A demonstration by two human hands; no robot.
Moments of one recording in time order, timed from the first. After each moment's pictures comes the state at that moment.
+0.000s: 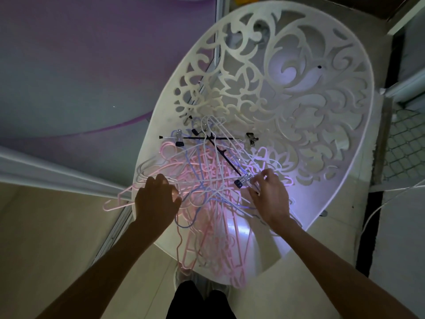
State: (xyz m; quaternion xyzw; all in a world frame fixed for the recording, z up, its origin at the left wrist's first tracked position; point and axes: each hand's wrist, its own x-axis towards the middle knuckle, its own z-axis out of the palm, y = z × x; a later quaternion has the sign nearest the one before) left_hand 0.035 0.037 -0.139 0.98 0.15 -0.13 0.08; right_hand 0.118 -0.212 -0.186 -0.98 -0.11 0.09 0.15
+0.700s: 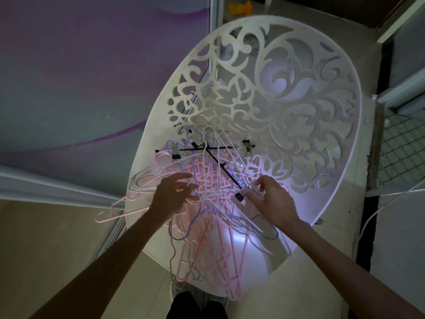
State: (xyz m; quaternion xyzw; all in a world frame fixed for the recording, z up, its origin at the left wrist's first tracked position) left_hand 0.083 0.013 -0.122 0.72 0.30 -0.13 0.61; right_hand 0.133 -0.225 -0.148 -0.95 -0.04 0.19 0.25
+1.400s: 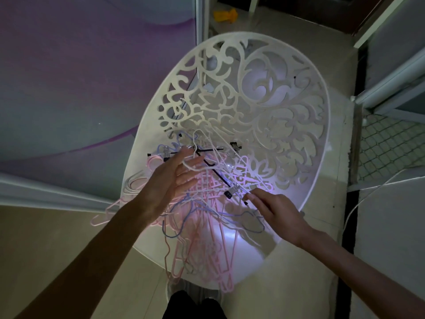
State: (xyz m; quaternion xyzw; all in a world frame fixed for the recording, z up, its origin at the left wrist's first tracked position) left_hand 0.099 0.001 -0.049 0.52 0.26 -0.18 0.79; right_hand 0.108 -0.260 -0.096 -0.92 -0.20 0.19 0.29
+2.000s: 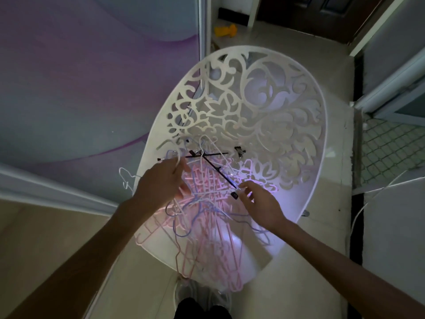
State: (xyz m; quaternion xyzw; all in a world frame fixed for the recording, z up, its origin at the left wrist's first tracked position) left_hand 0.085 0.026 -0.034 0.87 0.18 -0.15 0.44; right_hand 0.101 -0.211 -0.114 -0.93 -0.08 0.19 0.32
